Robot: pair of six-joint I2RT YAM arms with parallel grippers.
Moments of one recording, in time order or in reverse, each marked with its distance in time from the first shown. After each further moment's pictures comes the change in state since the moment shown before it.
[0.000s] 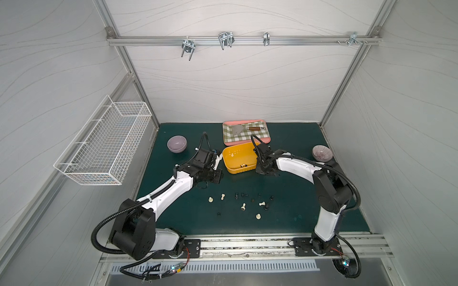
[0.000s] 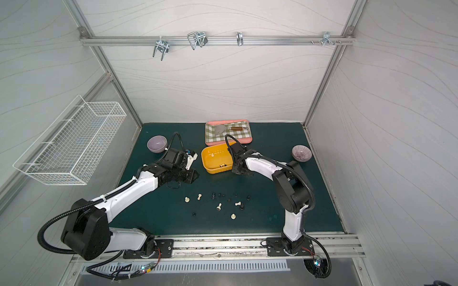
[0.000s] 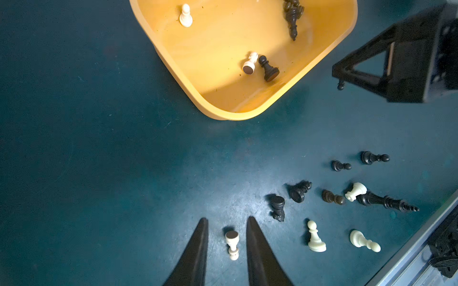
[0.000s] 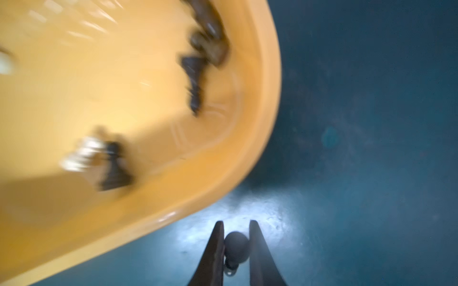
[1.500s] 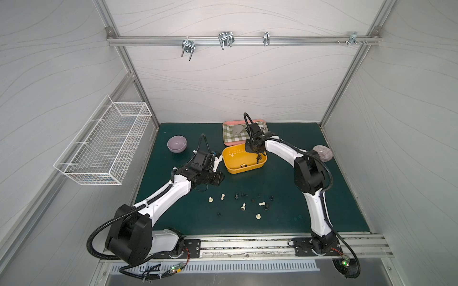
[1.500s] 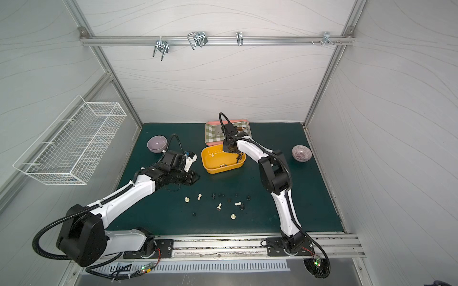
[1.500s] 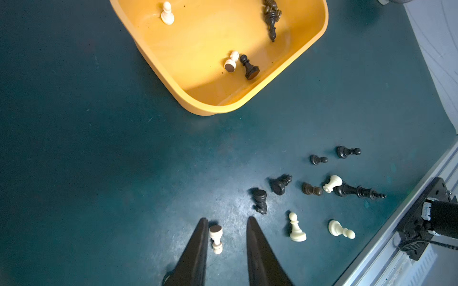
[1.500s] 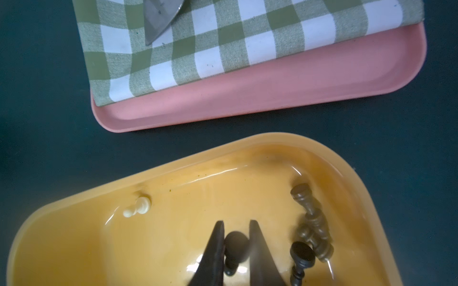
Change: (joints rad) left arm 0.000 -0.054 -0.047 0.033 0.075 -0.034; right arm -0.060 0.414 0.567 -0.006 -0.046 -0.154
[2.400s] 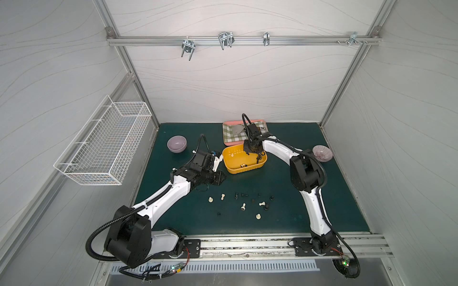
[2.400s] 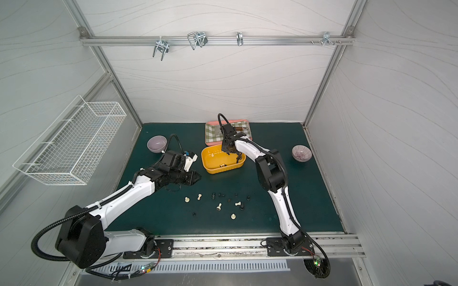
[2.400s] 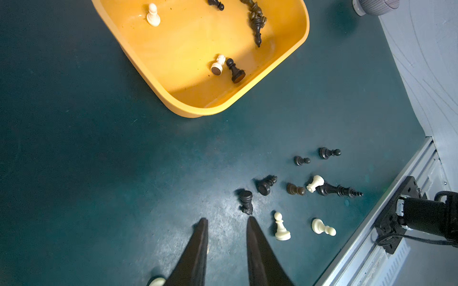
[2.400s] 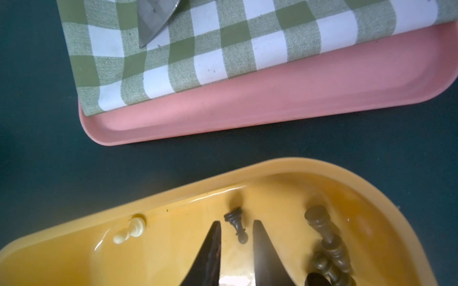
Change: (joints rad) left arm 0.000 -0.013 -0.010 0.019 0.048 -0.033; right arm -0.001 0.056 0.053 0.014 0.000 0.005
